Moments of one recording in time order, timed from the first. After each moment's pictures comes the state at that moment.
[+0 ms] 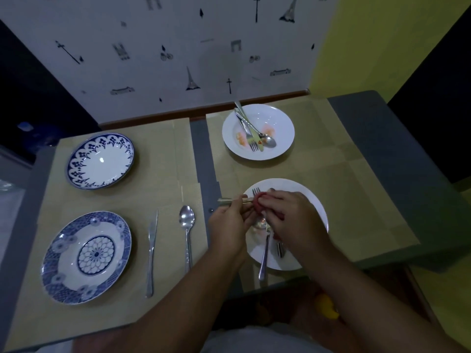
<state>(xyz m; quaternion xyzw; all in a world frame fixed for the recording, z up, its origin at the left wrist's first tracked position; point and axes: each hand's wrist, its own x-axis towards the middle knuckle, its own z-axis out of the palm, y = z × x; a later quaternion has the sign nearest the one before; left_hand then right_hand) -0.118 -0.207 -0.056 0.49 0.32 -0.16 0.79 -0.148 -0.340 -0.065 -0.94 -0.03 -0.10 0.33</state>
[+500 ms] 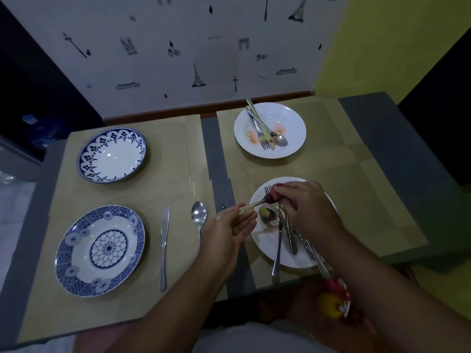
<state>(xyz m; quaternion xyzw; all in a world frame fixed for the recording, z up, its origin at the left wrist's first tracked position) -0.134 -0.149 -0.050 0.44 0.30 -0.23 0.82 -0.126 -0.348 -0.078 -0.97 -0.01 -0.07 0.24</state>
